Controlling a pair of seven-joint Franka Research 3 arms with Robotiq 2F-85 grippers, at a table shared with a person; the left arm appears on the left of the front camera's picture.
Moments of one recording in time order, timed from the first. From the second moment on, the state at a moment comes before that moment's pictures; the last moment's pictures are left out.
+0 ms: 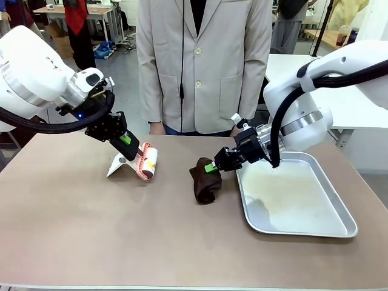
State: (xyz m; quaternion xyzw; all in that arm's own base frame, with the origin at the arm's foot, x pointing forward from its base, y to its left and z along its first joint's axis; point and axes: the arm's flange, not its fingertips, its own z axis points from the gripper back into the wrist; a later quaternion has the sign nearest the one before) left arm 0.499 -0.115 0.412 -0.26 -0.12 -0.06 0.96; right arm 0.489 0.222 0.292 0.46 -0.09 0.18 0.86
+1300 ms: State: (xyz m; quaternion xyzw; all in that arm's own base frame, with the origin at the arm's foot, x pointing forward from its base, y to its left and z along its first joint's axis) left arm 0.515 -0.099 0.409 -0.22 -0.13 -0.02 0.97; right arm 0.487 0.222 0.288 0.46 -0.08 0.20 0.86
